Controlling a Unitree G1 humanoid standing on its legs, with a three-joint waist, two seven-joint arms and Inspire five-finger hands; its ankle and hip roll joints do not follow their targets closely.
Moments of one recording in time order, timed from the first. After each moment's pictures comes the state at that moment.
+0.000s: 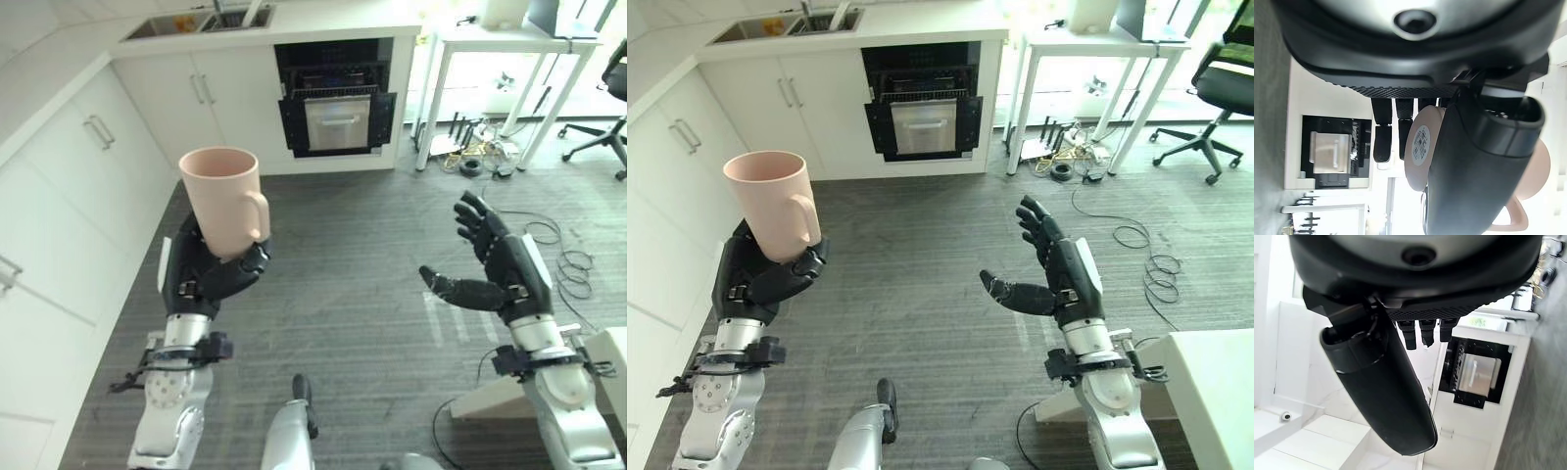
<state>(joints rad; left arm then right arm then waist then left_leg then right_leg) 0.08 0.40 0.03 -0.21 -0.41 -0.27 0.14 0.12 -0.54 -0.06 -0.28 0.28 -0.20 0.03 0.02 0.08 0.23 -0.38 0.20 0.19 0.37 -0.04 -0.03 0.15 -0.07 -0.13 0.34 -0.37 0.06</state>
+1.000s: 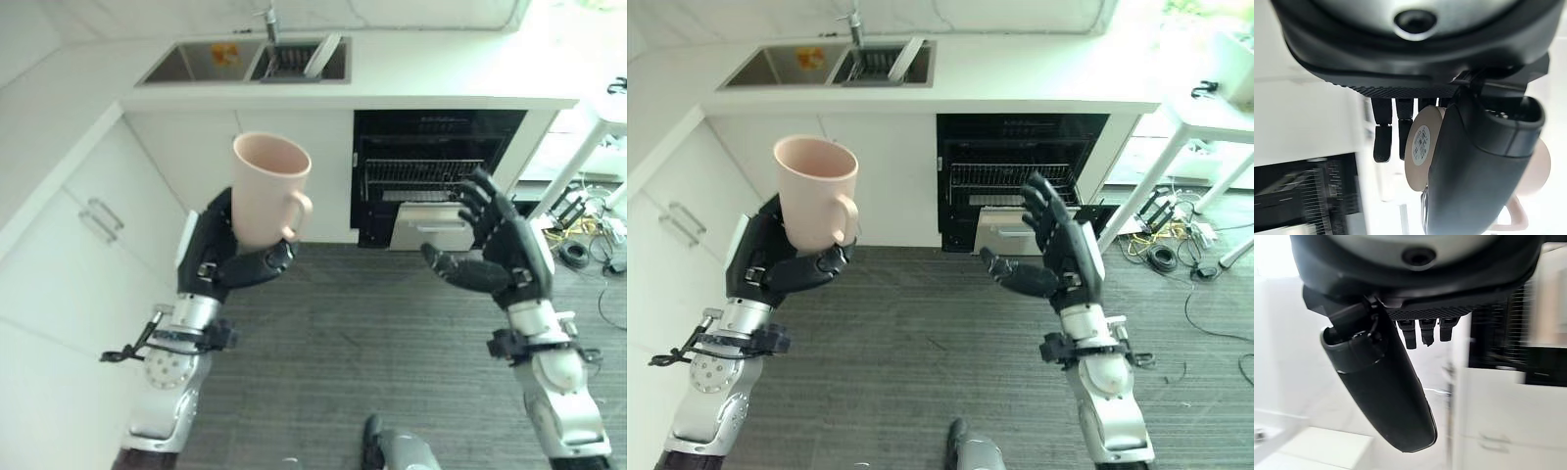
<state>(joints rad) 0.00 0.45 0.01 -0.27 -0.34 -0.20 0.01 0.03 -0.47 -0.05 -0.27 0.36 -0.19 0.02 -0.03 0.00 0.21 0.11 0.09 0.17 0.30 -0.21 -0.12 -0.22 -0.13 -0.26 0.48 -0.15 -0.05</state>
